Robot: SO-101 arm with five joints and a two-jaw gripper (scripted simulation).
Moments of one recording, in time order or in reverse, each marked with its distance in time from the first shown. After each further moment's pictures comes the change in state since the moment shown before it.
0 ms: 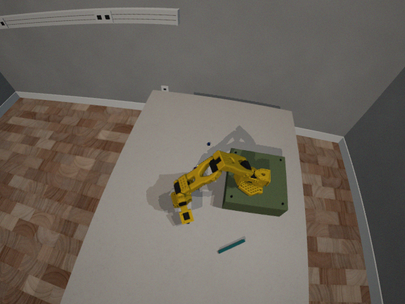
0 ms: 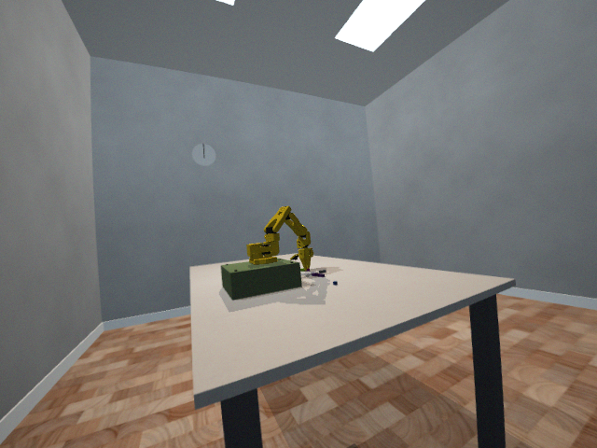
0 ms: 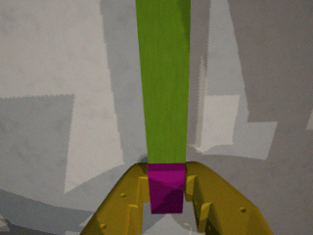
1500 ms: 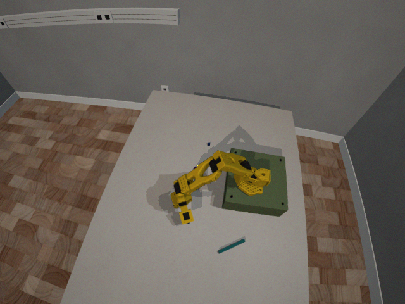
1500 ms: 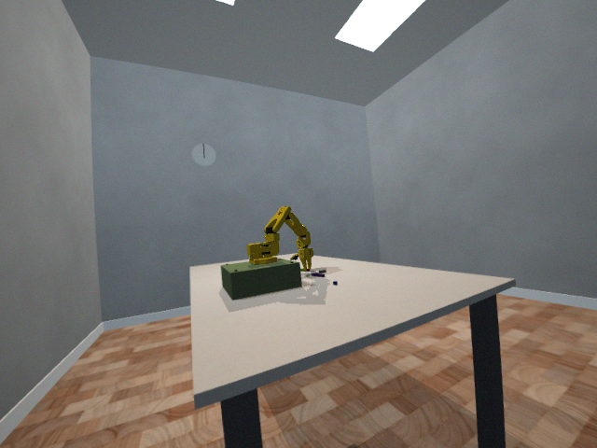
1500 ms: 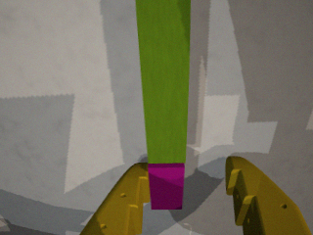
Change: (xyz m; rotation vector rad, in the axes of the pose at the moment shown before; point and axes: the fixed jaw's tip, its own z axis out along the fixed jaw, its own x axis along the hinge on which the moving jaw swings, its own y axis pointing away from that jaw) arm 0.000 0.000 0.000 0.000 0.000 0.000
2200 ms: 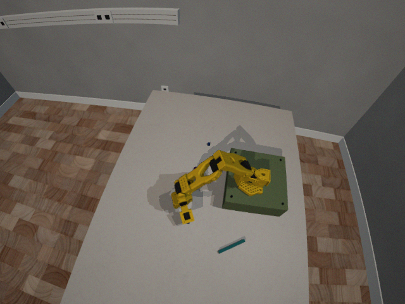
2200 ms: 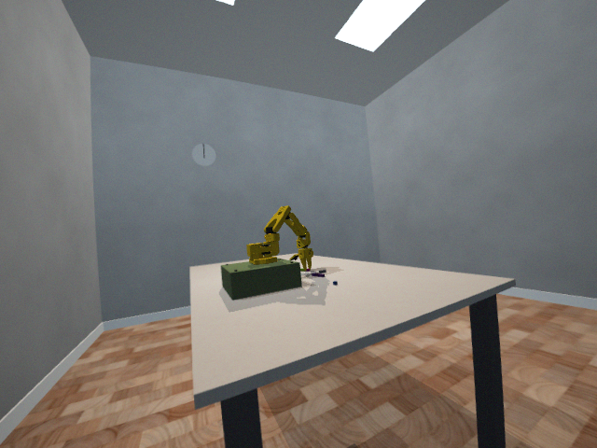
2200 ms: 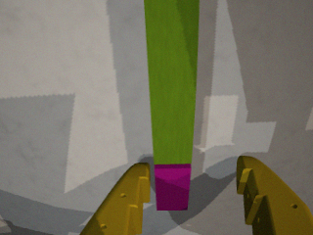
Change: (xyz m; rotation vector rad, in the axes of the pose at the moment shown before) arm 0.000 0.002 0.000 0.002 0.000 0.000
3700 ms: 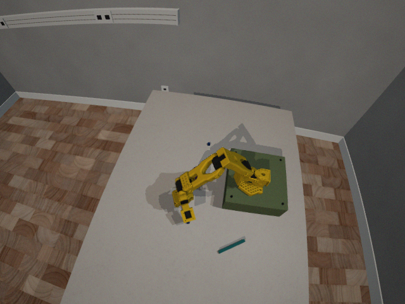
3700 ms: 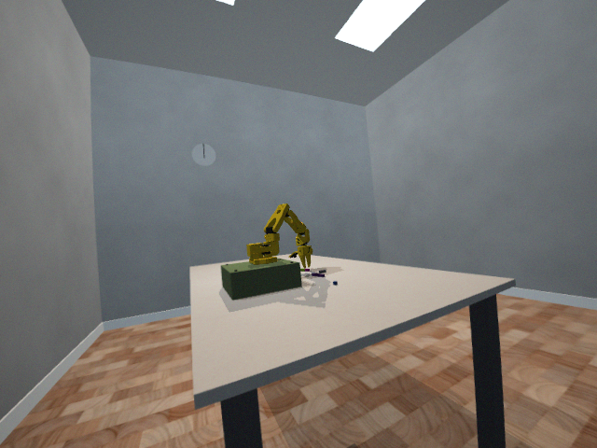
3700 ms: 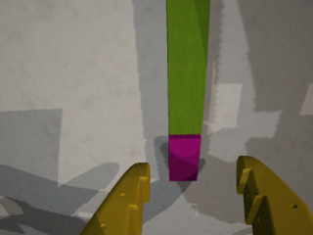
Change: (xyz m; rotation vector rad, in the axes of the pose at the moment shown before) arm 0.000 0.004 -0.013 -0.003 0.000 0.000
